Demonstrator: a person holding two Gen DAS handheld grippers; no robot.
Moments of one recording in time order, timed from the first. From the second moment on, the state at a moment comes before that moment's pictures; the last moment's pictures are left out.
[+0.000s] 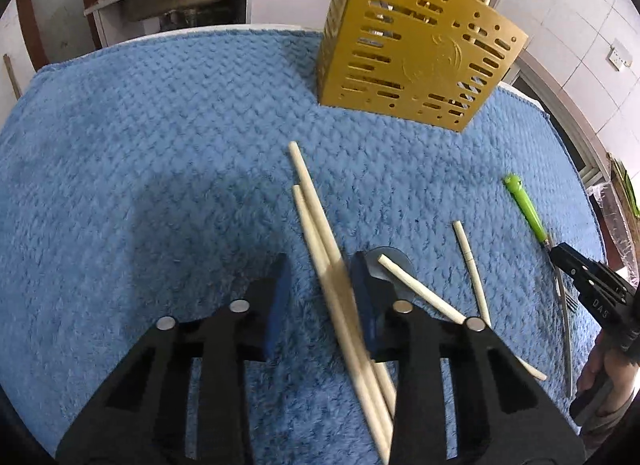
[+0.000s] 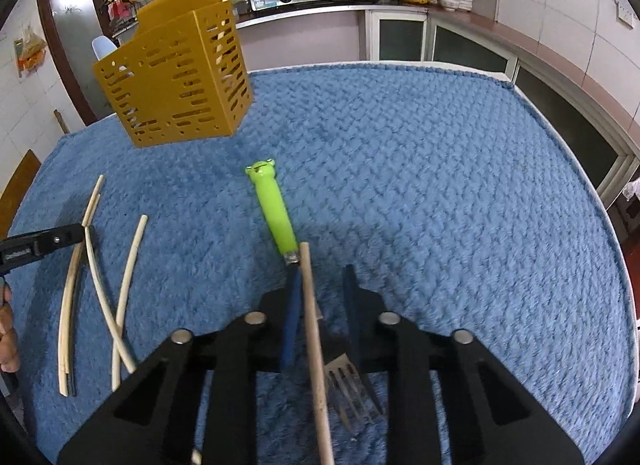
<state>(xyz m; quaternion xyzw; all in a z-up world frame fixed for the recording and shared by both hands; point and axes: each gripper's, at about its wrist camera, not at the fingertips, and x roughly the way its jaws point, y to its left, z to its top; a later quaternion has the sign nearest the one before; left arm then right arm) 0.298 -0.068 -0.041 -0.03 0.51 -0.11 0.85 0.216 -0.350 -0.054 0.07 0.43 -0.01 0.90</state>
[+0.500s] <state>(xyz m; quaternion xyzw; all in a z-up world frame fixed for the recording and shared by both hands) 0.323 -0.083 -0.044 -0.01 0.53 -0.11 0.84 0.229 -0.349 -0.053 0.10 0.46 0.00 0.88</state>
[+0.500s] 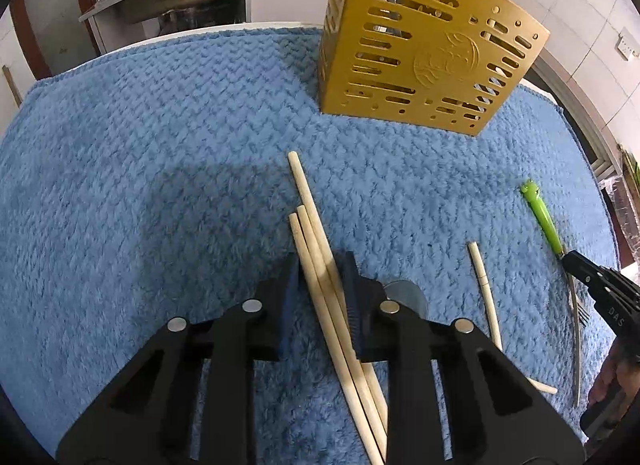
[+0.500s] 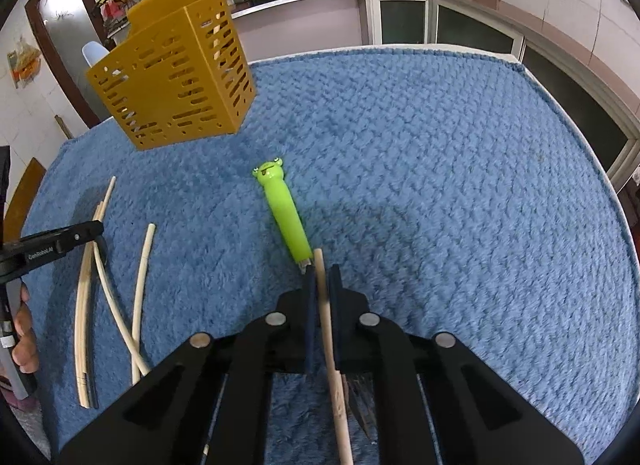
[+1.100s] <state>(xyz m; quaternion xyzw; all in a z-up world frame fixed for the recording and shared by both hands) 0.285 -0.044 -0.025 -0.03 0.51 -0.15 0.85 0.211 -0.349 -0.044 0.13 0.44 0.03 0.89</state>
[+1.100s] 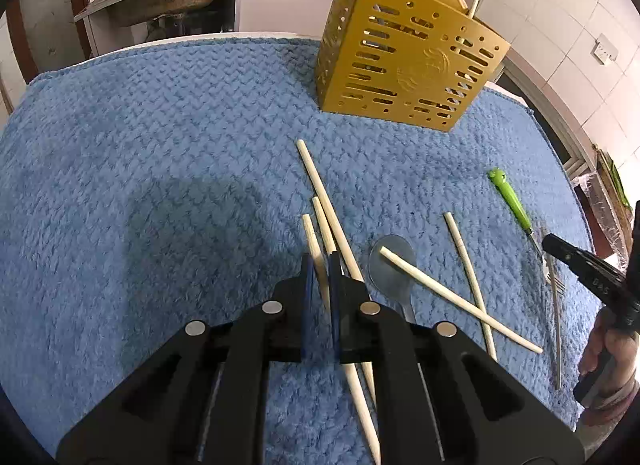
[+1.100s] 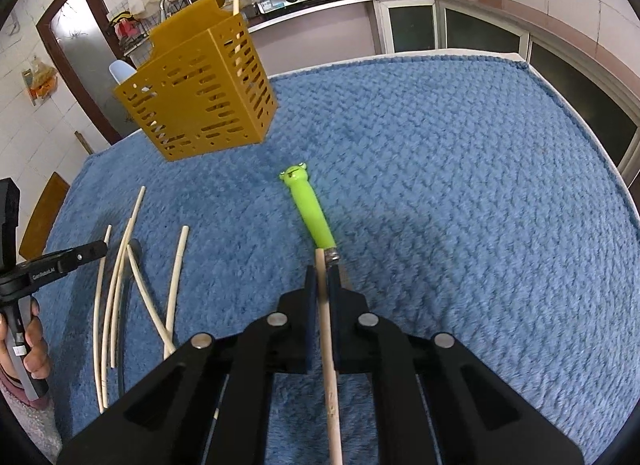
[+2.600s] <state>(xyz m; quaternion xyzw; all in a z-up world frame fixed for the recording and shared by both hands) 0.209 -0.039 0.111 0.01 0.32 -0.15 0.94 0.163 -0.316 0.093 0.07 0.26 0.02 0.96</state>
